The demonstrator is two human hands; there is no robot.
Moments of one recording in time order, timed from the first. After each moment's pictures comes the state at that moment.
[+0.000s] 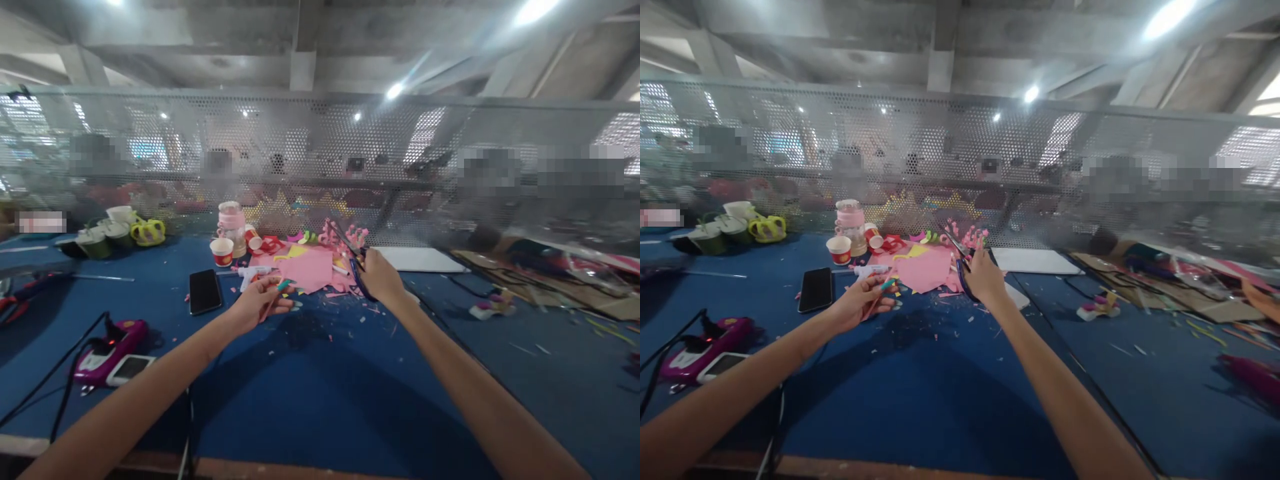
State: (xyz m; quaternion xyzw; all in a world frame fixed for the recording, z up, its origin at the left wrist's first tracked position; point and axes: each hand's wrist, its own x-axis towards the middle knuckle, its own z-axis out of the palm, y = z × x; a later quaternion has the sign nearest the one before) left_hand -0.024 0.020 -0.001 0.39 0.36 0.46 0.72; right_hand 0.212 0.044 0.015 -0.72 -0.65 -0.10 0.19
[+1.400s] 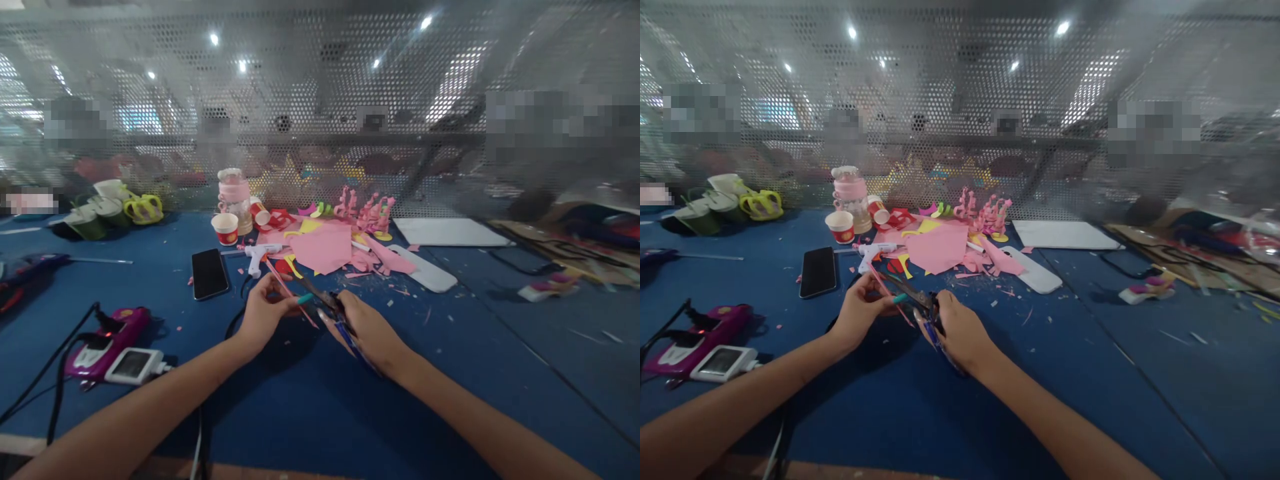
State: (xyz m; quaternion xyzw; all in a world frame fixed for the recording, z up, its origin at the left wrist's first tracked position) left_hand -0.021 0.000 -0.035 0.46 0.43 0.52 0.57; right_hand 0.151 -0.024 -0.048 -0.55 -0.80 0.09 0.24
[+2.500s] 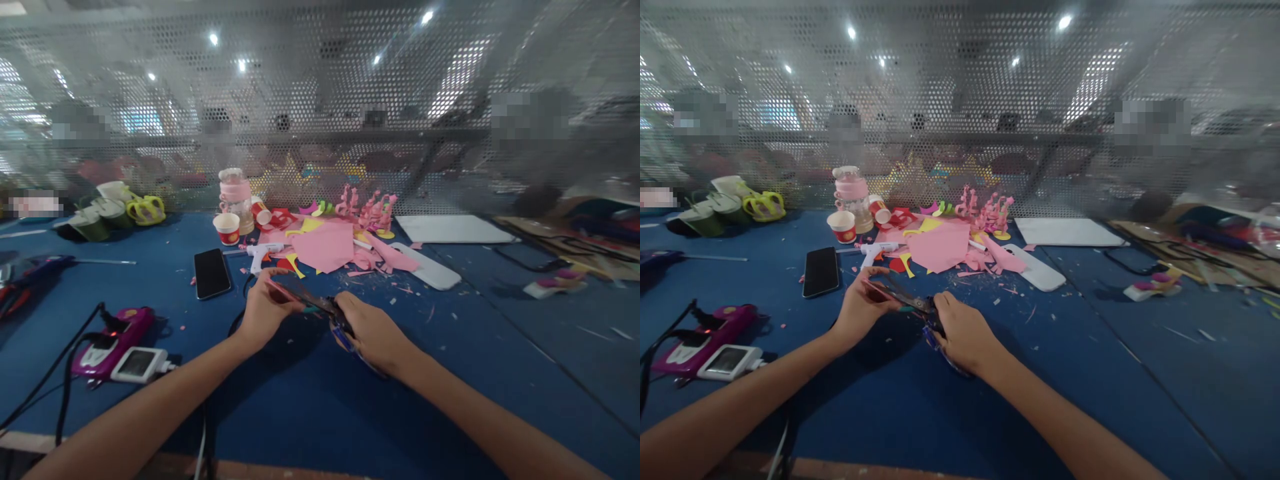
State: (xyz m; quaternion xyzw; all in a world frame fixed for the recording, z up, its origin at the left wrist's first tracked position) left_hand -0.025 0.003 -0.038 0.55 0.45 0.51 0.49; right_hand 0.152 -0.029 -0.034 -0.54 -0.83 0.09 0.10
